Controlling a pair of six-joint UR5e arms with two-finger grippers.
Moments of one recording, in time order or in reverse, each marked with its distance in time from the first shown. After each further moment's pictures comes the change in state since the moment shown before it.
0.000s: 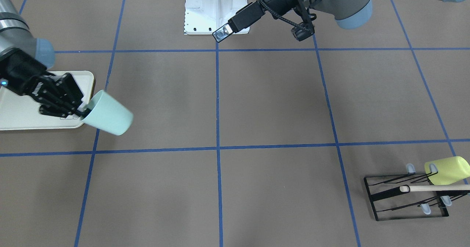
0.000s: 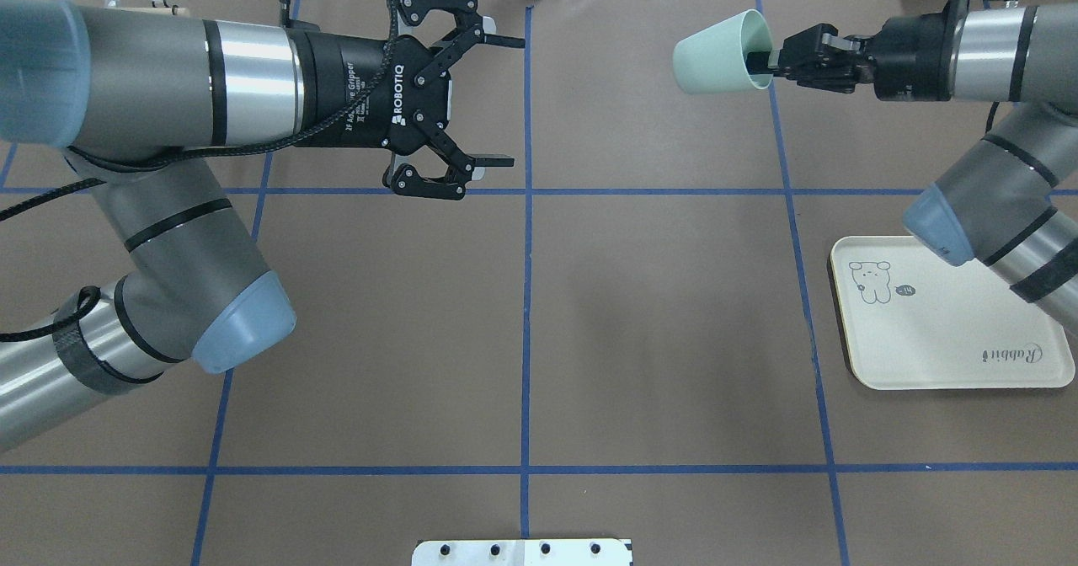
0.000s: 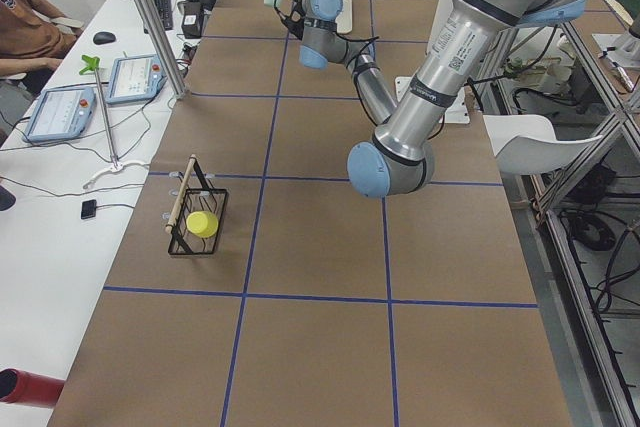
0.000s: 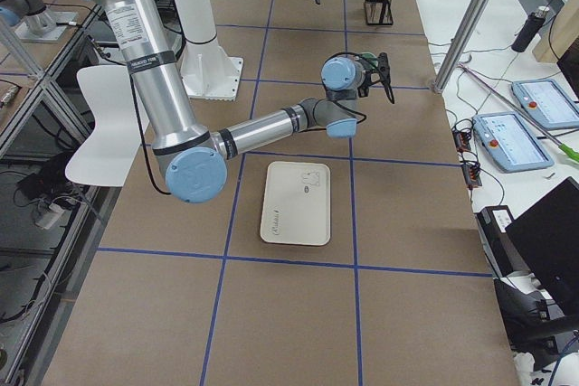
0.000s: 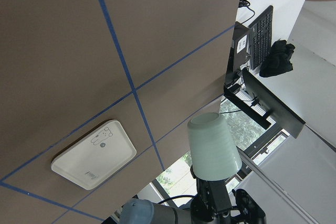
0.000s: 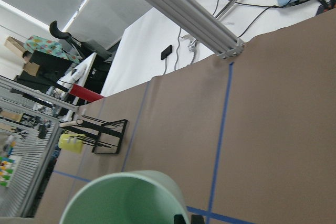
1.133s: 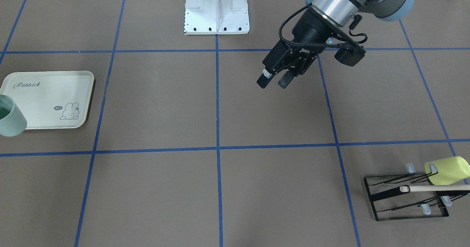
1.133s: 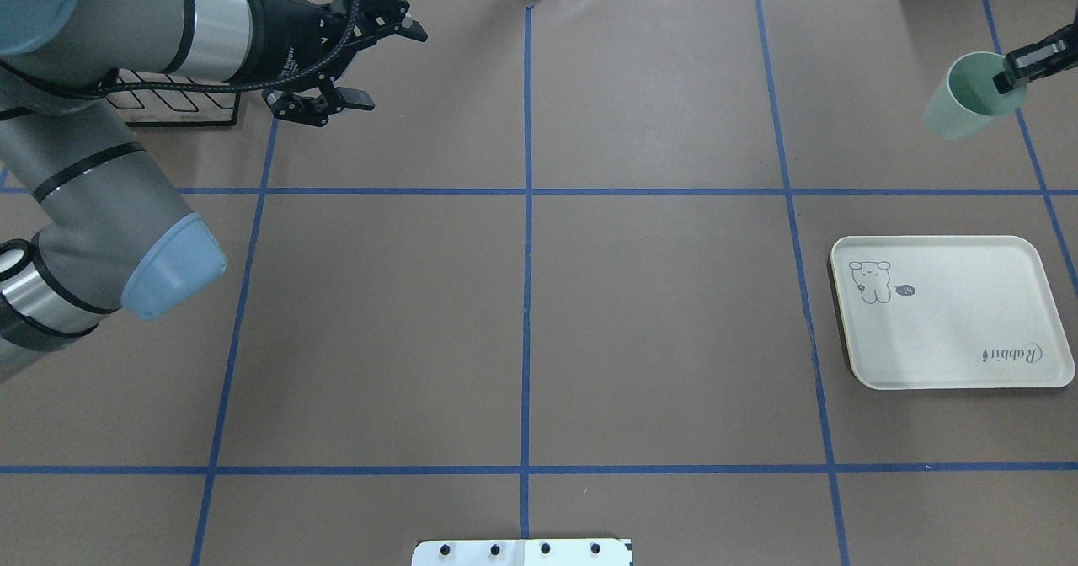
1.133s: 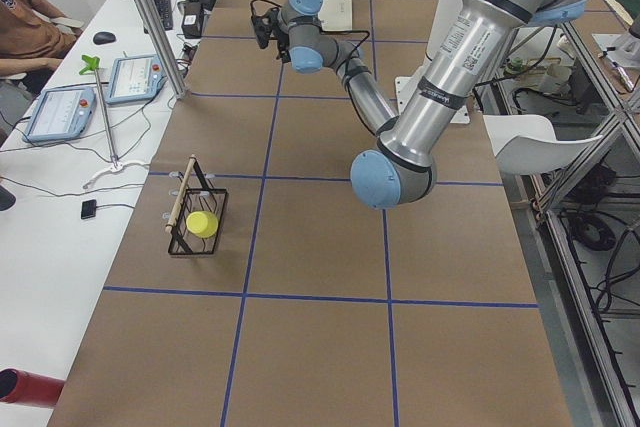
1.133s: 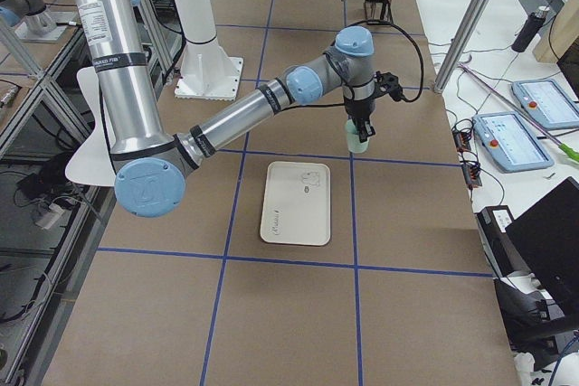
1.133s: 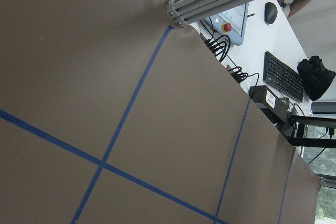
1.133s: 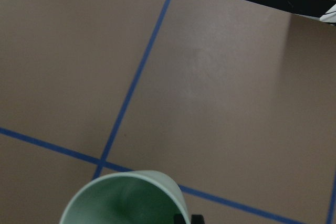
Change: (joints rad) left arm -0.125 0.069 -0.035 0.414 -0.003 0.689; right arm 0.165 -0.123 0.418 -1.398 -0.116 -1.147
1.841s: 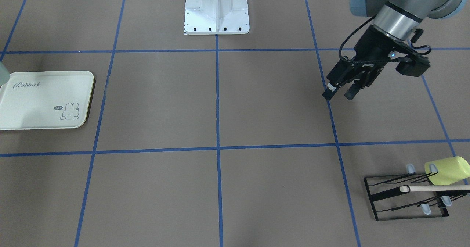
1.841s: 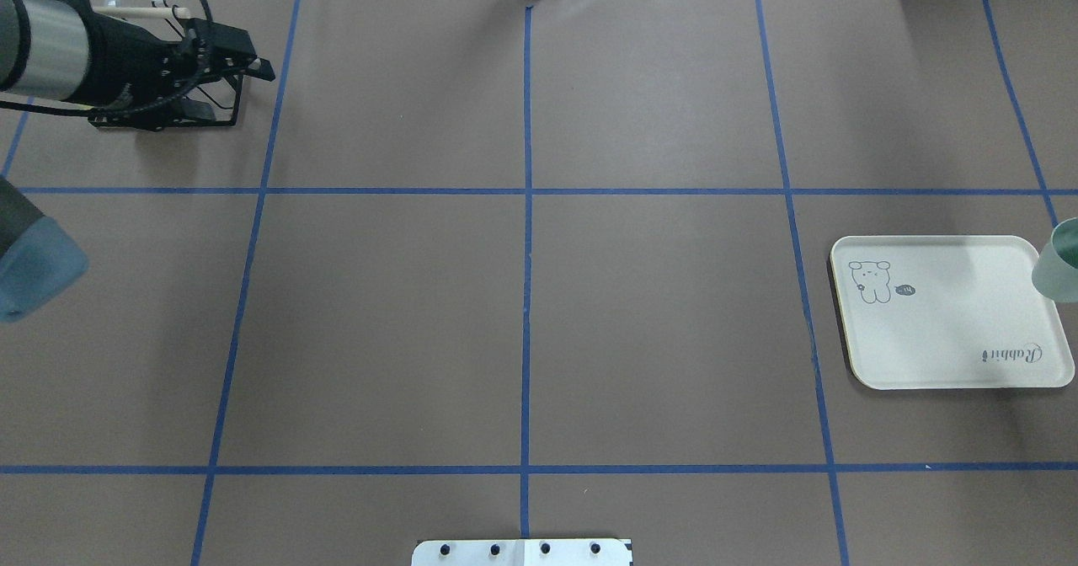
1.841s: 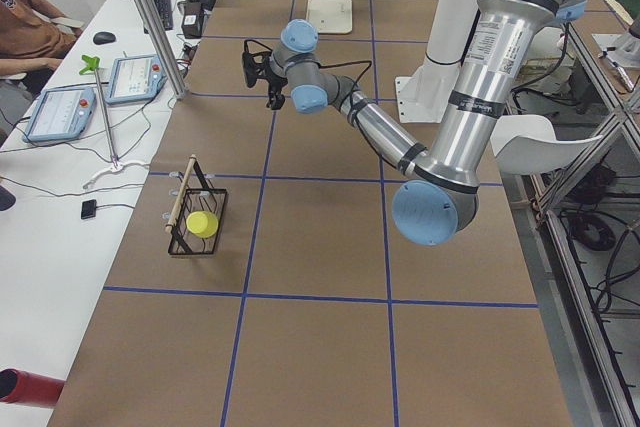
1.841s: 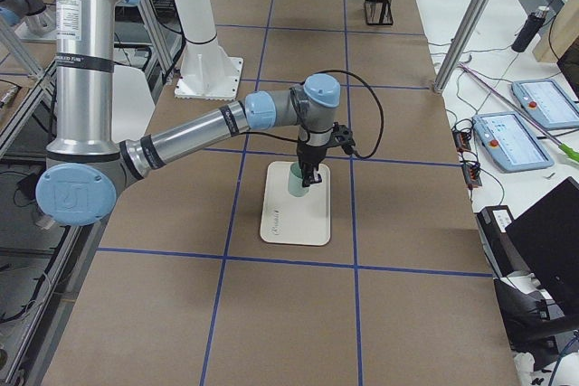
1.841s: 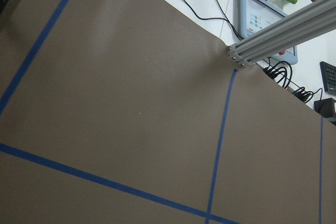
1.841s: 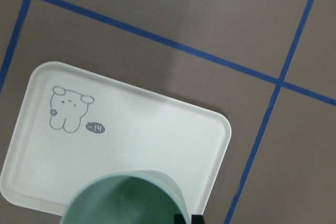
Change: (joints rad) left arm -0.140 0.262 -0.050 0.005 -0.101 0.378; right arm -0.017 -0.325 0.064 -0.021 0.072 -0.171
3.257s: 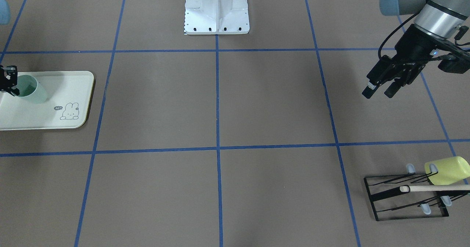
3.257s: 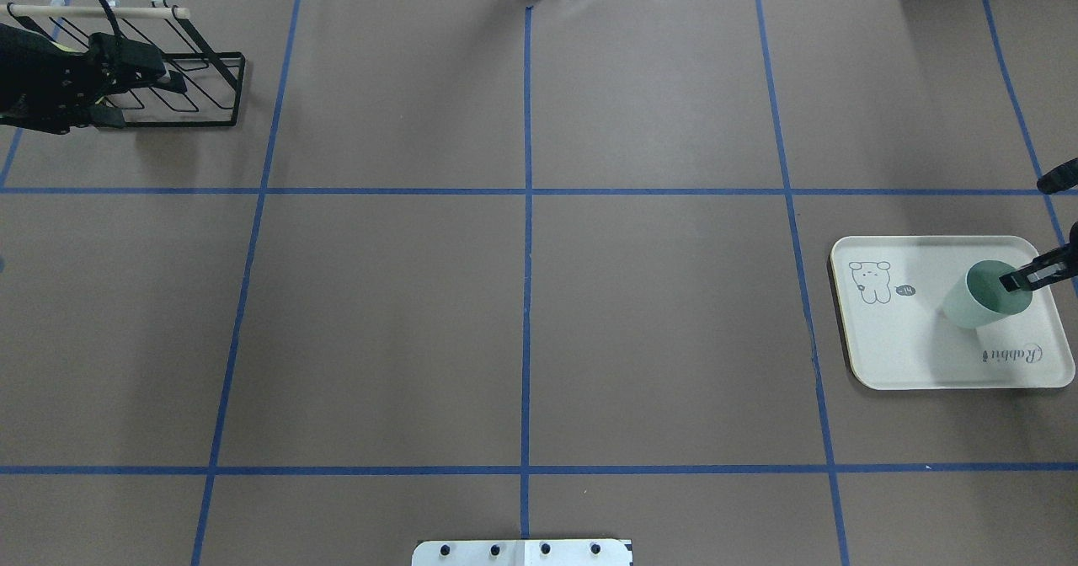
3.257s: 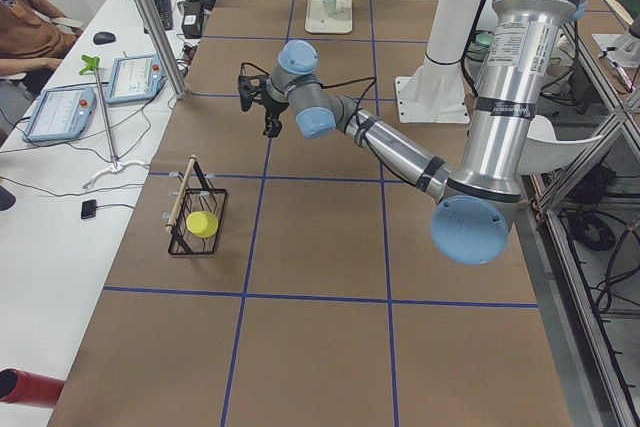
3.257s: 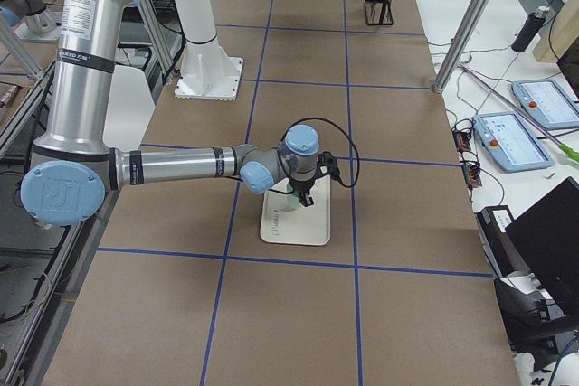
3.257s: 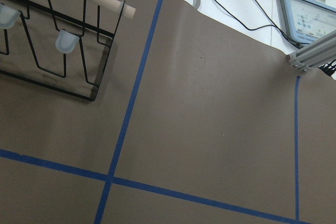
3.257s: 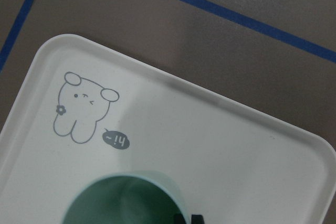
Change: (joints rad) left arm -0.072 0.106 -0.016 -0.001 -0.042 0.116; right arm -0.168 -0.071 -0.266 0.662 0.033 0.280
